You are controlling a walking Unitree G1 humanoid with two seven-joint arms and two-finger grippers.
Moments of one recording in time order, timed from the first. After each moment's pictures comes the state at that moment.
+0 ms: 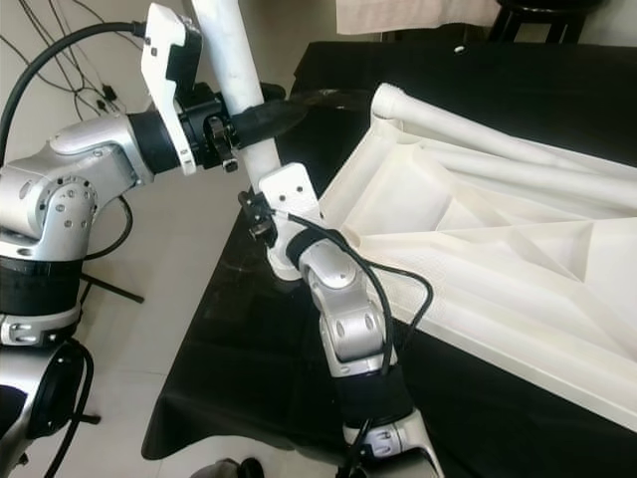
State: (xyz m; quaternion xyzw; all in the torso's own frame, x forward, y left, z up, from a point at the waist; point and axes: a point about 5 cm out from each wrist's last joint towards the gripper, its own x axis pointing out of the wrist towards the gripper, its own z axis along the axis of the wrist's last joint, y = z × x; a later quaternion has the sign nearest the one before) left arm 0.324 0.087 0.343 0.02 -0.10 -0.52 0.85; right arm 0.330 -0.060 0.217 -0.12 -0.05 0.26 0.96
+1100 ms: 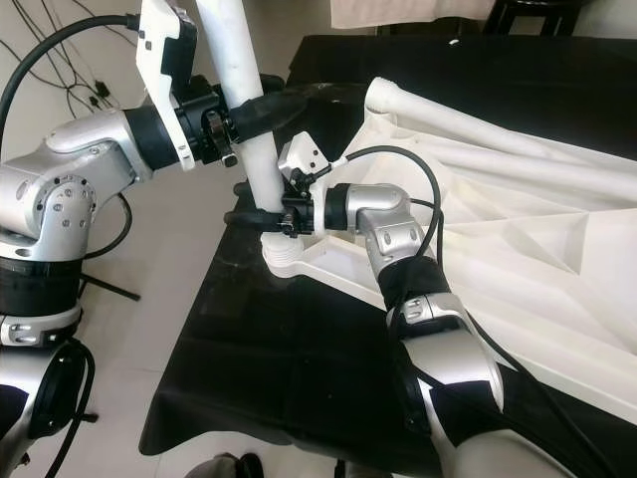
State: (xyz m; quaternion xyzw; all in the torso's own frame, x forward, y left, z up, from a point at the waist) left arm 0.319 0.083 0.348 0.03 -0.12 -0.53 0.84; right arm 0.372 -0.087 0.241 -0.11 -0.03 0.63 0.77
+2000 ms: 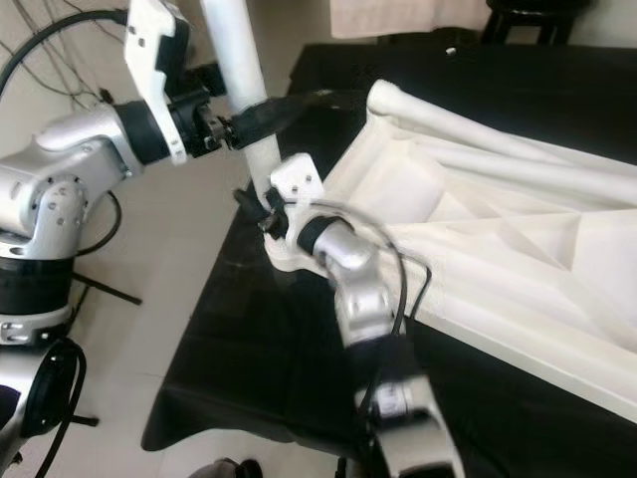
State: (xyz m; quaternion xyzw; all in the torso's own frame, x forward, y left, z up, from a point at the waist) left arm 0.325 0.104 0.354 0.05 -0.14 -0.46 0.87; right arm 0.342 -0.081 0.200 -0.10 -0.07 0.23 0.97
